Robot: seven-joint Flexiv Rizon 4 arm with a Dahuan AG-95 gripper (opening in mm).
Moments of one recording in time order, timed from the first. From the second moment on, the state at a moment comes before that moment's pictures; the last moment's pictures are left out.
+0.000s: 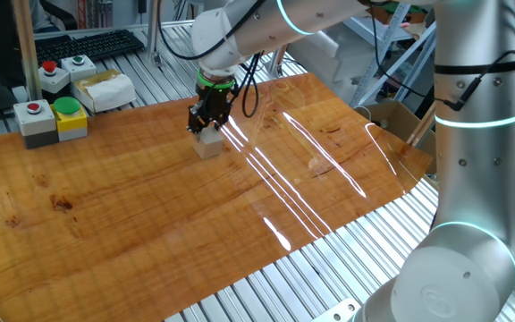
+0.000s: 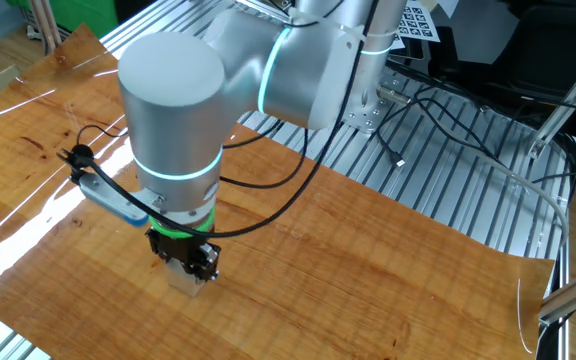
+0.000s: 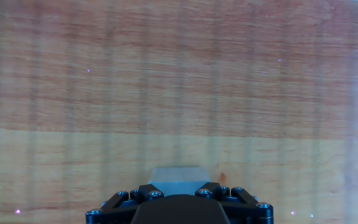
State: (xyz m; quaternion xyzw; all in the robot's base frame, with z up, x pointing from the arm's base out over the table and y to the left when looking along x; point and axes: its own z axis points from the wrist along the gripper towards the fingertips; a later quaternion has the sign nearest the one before) arm 0.661 -0.023 0.041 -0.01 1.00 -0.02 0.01
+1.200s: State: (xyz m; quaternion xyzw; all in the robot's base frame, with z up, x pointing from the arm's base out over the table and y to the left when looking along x) arm 0.660 0.065 0.040 0.03 1.00 -0.02 0.01
